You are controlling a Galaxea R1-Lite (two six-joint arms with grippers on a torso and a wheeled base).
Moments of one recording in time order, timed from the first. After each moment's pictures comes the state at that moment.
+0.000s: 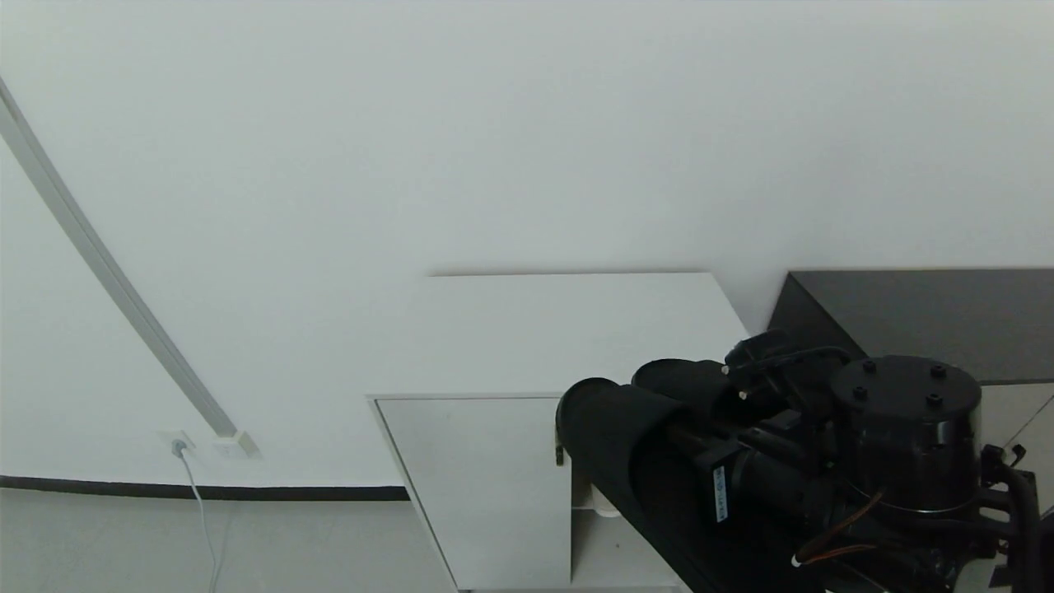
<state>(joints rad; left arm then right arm) 0.00 0.00 0.00 0.00 0.02 0.00 0.86 1.61 -0.61 -0.68 -0.32 0.15</state>
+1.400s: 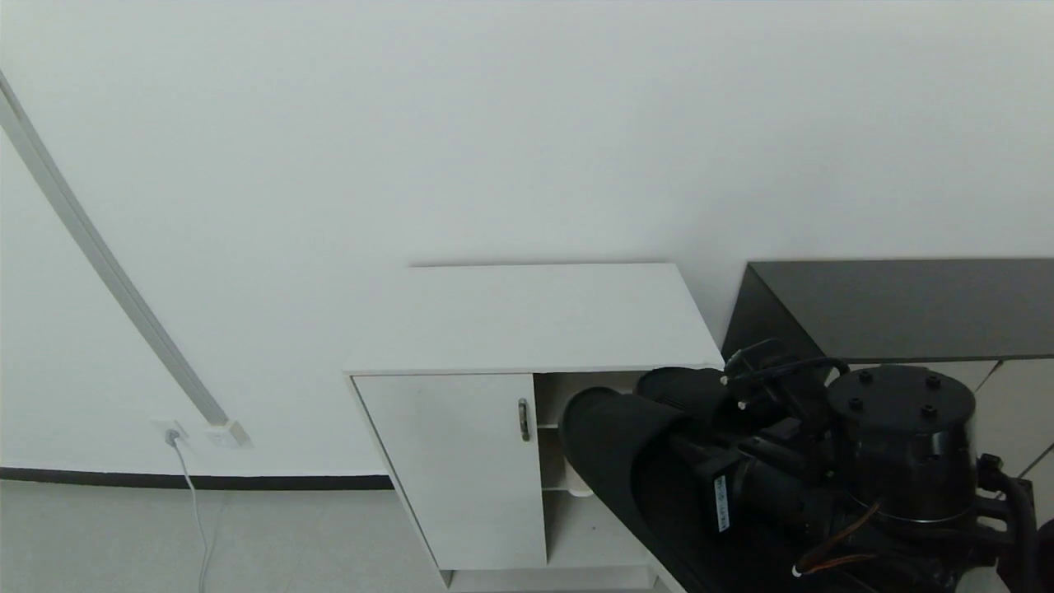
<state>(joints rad) 0.00 0.00 0.00 0.00 0.02 0.00 0.86 1.61 -0.59 -0.69 -0.32 0.15</state>
